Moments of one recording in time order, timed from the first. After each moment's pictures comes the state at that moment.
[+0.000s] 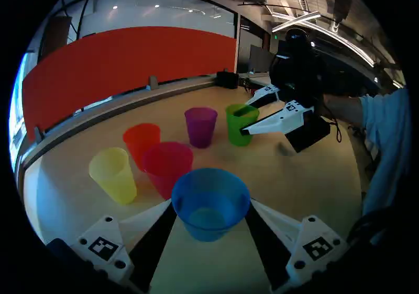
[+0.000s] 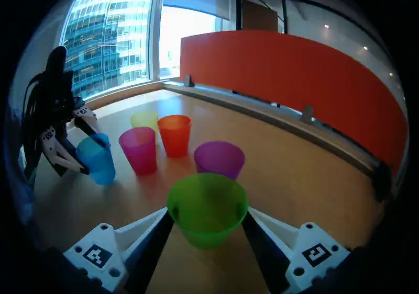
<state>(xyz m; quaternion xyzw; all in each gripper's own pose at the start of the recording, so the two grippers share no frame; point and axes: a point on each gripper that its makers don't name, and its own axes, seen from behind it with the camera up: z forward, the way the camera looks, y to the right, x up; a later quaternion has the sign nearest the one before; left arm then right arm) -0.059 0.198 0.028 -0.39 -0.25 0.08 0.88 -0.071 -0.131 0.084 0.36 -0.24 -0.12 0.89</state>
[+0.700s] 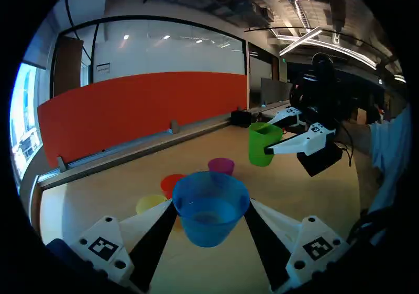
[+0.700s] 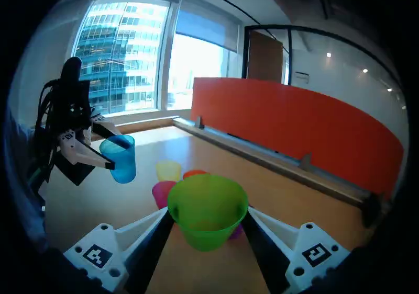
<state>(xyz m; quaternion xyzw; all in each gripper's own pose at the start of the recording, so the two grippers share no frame) 0.051 0.158 0.039 -0.35 -0.14 0.07 0.92 0.045 -0.179 0.051 0.38 -0.14 -0.11 0.91</state>
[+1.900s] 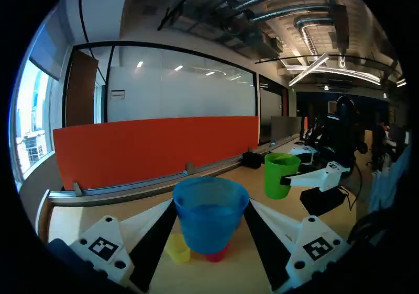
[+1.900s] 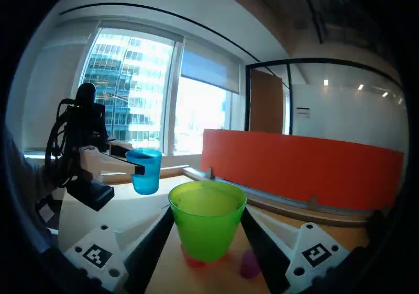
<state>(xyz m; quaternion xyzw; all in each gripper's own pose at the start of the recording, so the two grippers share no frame) 0.166 0.129 0.044 -0.32 -0.05 0.02 0.94 0.146 -0.240 0.021 0.40 -0.02 -0.05 0.92</state>
